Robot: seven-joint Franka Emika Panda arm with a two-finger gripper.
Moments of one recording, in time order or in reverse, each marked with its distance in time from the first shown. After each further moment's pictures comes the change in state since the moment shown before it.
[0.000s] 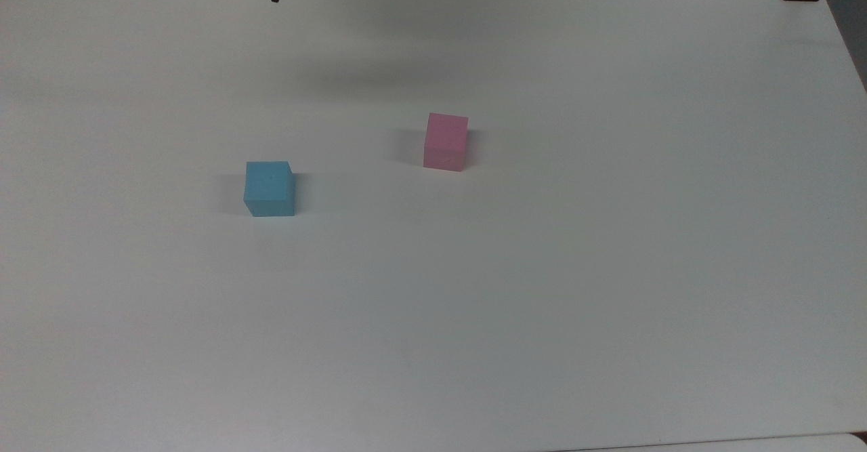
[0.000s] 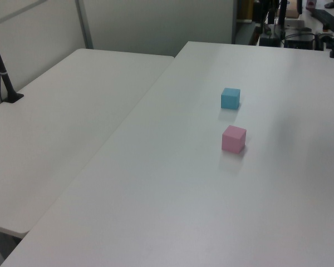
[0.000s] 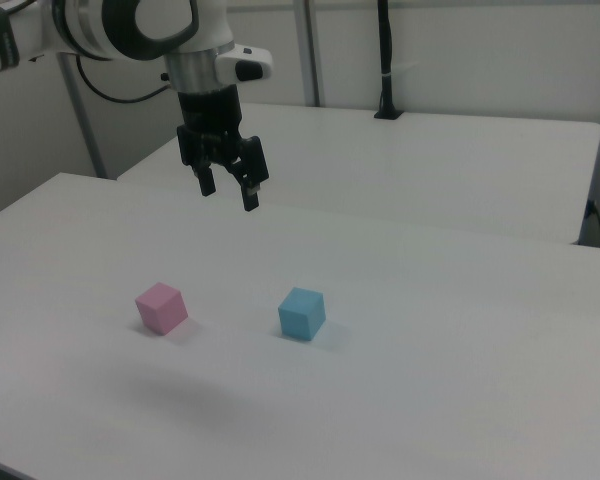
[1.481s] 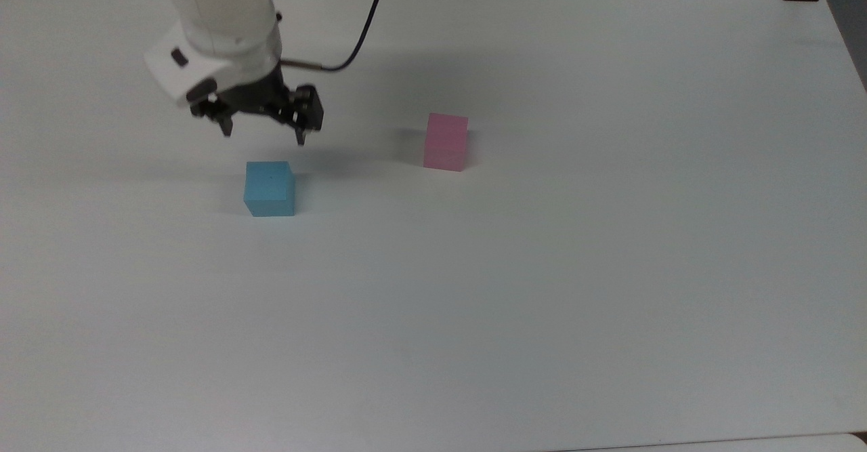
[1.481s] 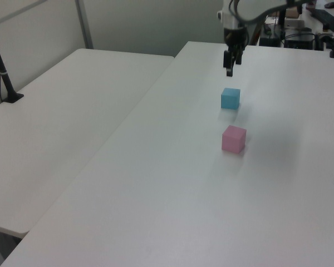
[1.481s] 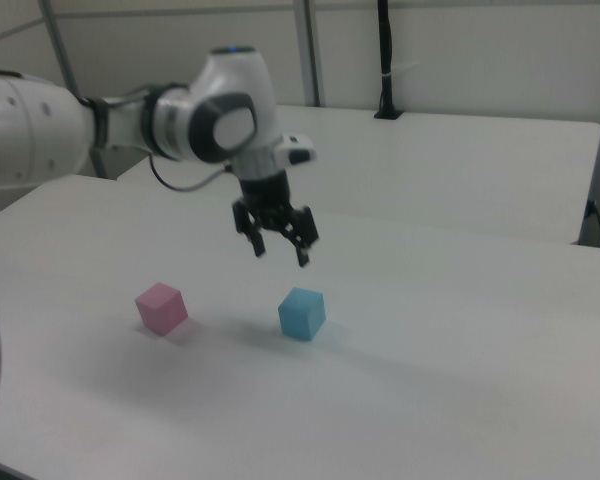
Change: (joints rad) arm 0.049 0.290 -0.032 -0.052 0.014 0.373 -0.113
